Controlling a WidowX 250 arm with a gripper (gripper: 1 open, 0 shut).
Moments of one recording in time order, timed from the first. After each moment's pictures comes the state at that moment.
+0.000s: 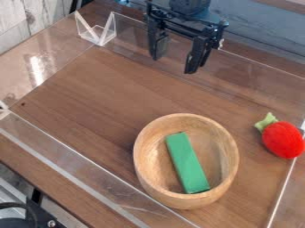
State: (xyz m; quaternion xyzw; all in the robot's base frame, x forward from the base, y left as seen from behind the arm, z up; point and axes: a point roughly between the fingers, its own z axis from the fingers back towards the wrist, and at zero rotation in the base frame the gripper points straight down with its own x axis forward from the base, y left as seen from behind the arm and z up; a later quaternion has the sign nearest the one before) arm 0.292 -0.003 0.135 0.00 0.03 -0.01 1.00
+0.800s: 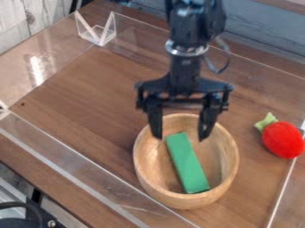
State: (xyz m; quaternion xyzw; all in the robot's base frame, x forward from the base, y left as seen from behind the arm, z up) arm 0.233 -0.053 0.085 -0.04 0.04 0.29 0.96
